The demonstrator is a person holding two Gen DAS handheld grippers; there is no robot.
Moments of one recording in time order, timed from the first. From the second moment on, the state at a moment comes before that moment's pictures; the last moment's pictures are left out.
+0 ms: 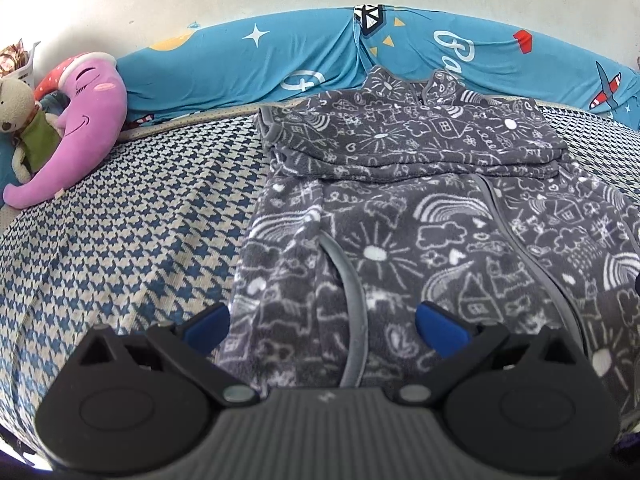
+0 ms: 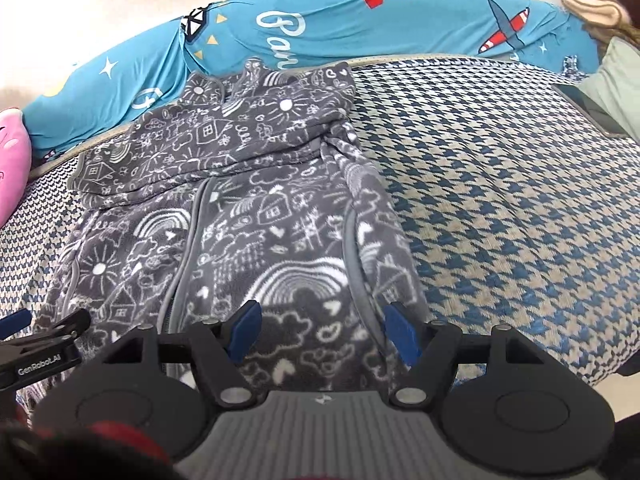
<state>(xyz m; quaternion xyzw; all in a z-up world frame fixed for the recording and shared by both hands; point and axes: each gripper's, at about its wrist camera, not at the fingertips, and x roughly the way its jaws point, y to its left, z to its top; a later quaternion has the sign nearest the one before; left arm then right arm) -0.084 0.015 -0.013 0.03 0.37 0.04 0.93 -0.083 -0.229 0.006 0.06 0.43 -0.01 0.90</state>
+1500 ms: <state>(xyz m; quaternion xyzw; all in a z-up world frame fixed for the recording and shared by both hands) -0.088 0.022 -0.021 0.01 0.39 0.04 0.92 -0.091 -0.232 0.000 0.06 0.43 -0.05 0.90</state>
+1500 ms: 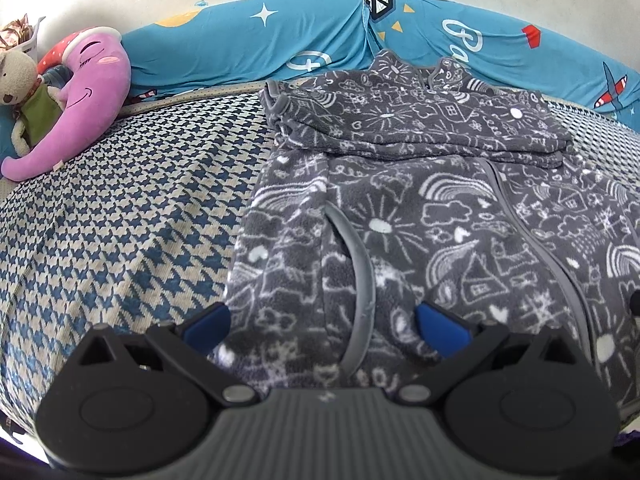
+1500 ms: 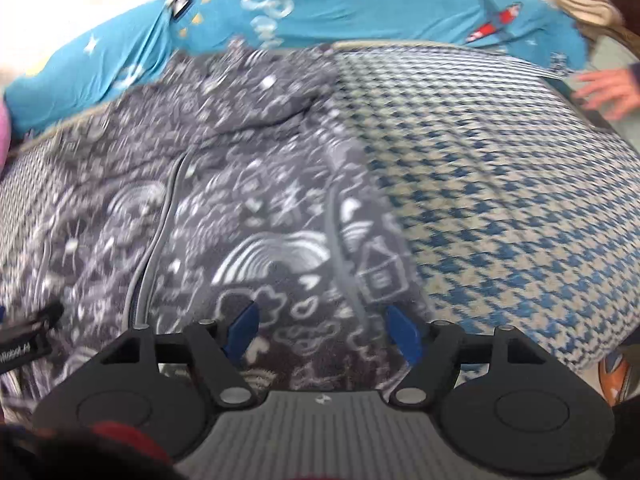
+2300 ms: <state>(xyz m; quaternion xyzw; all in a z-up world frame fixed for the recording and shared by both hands) -0.092 0.036 -0.025 -0.02 0.40 0.08 0.91 -0.098 -0.262 -0.013 0.13 0.44 -0.03 0.89</state>
